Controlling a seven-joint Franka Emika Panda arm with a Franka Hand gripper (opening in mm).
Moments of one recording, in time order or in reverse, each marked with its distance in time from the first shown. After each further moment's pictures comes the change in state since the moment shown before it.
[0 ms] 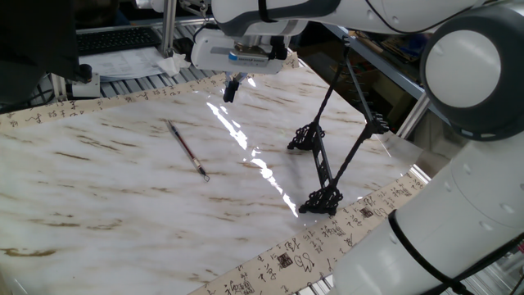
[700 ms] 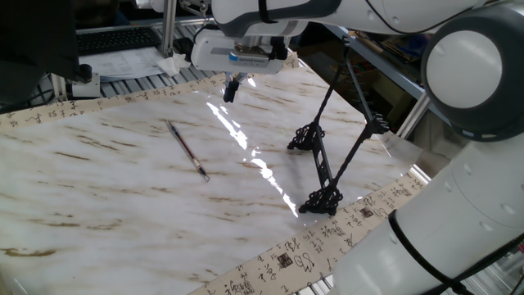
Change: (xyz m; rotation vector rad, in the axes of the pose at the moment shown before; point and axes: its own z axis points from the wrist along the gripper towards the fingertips) arm 0.000 0.000 0.000 0.002 -0.006 -0.020
